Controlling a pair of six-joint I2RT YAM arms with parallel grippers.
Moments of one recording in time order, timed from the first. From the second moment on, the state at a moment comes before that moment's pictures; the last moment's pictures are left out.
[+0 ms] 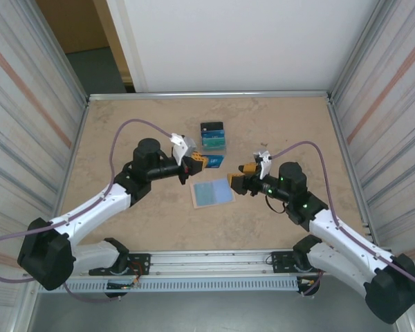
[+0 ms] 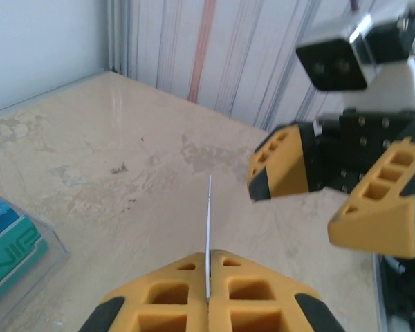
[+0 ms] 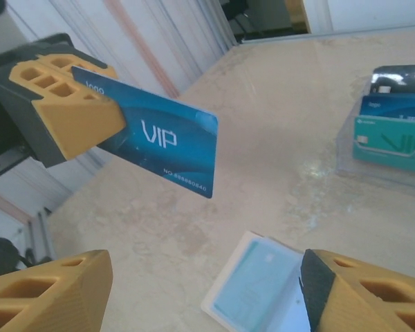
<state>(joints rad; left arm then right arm) -0.59 1.18 0.75 0.20 0.59 -0.07 0.57 0.85 0.46 0.17 -0.40 0.42</state>
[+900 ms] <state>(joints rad) -0.54 1.21 0.72 0.43 0.82 -0.39 0.56 1.11 0.56 0.56 -0.71 0.51</state>
